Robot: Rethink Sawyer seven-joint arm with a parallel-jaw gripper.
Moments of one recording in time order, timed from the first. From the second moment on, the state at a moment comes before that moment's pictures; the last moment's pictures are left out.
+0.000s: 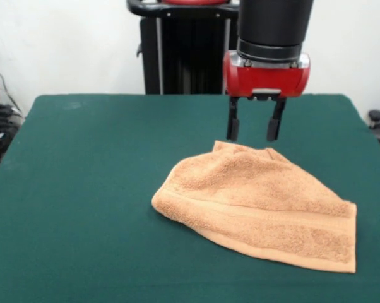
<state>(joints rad) -0.11 -0.66 0.02 1.52 -0.09 0.61 1.67</state>
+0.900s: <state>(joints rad) -0.12 -0.66 0.02 1.53 -0.18 0.63 1.67</state>
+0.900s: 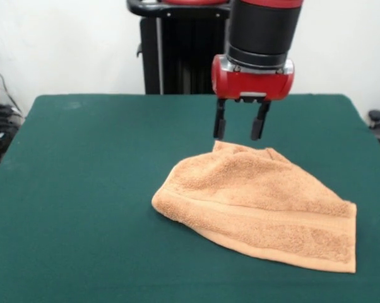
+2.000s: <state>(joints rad) -0.16 -0.60 0.03 1.64 -0.30 0.47 1.67</state>
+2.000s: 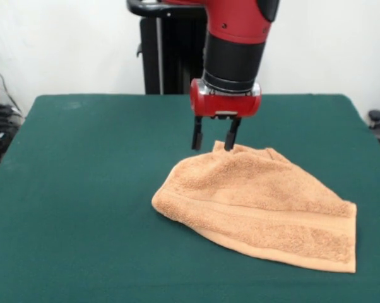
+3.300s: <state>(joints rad) -0.14 -0.53 0.03 1.65 -0.42 0.39 1.67</state>
